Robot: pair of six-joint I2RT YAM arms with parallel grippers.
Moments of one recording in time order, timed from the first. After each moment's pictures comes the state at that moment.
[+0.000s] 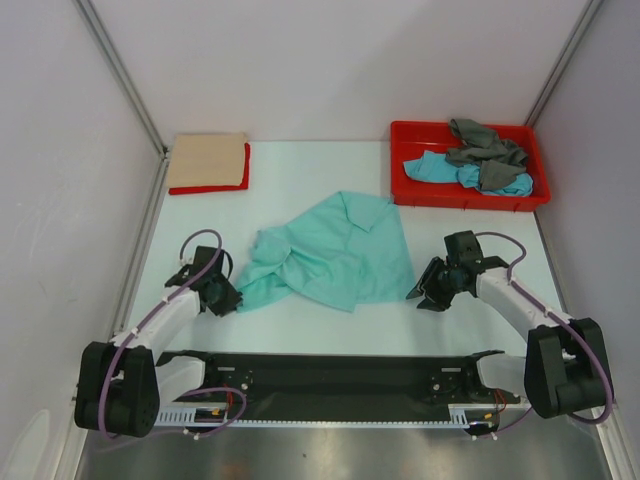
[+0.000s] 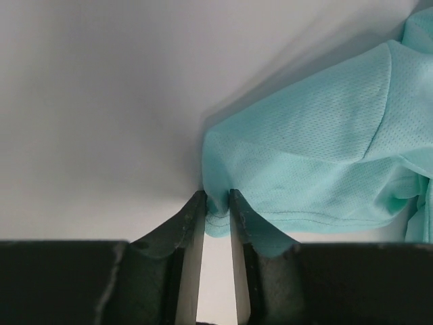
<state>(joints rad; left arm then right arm) -0.13 1.10 0.48 -0.55 -0.07 -0.82 0.20 1.21 0.62 -0.59 -0.29 0.82</state>
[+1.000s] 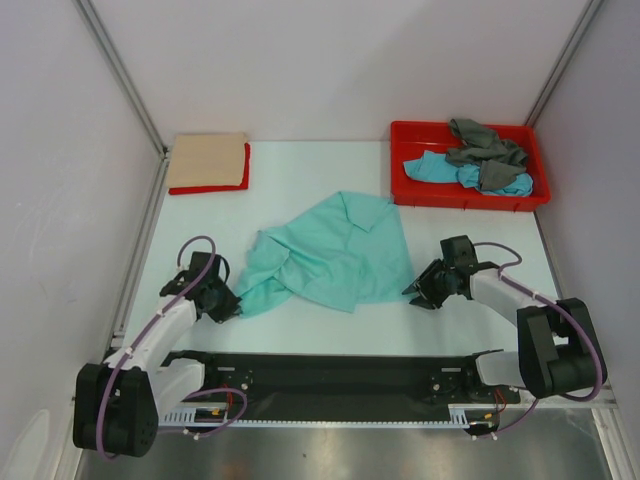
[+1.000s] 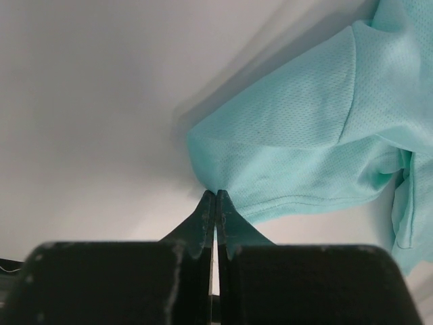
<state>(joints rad) -0.12 1.00 0.46 -0.64 -0.01 -0.86 0.20 1.32 0.54 -0.36 -0.27 1.03</state>
